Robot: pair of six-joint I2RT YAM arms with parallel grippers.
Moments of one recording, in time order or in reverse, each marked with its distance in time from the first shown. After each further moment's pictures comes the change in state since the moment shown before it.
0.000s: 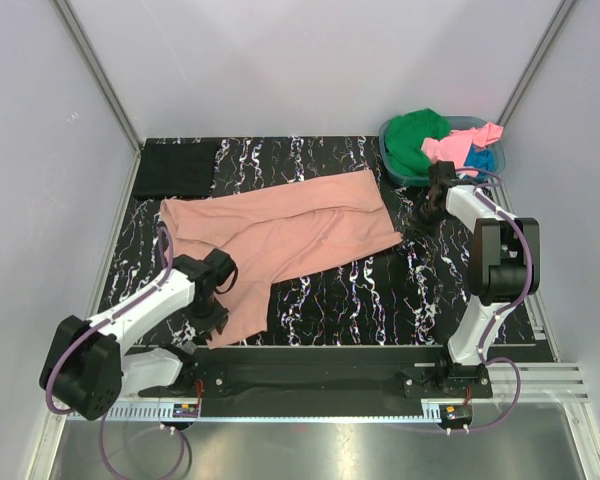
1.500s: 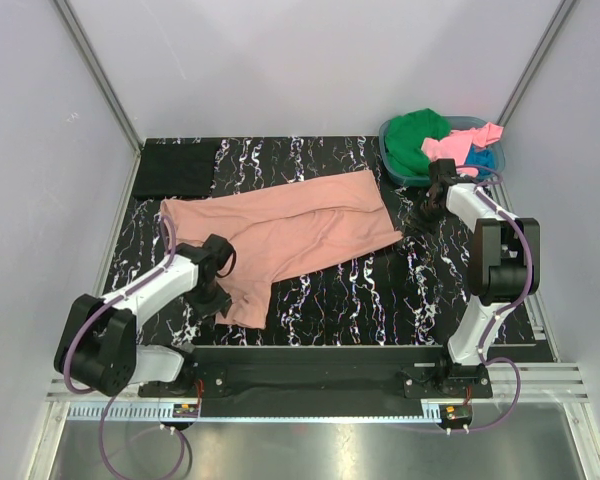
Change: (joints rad) left arm 0.100 0.142 0.053 0.141 0.004 0.111; right arm 0.000 0.000 0.023 -0.008 0.002 -0.008
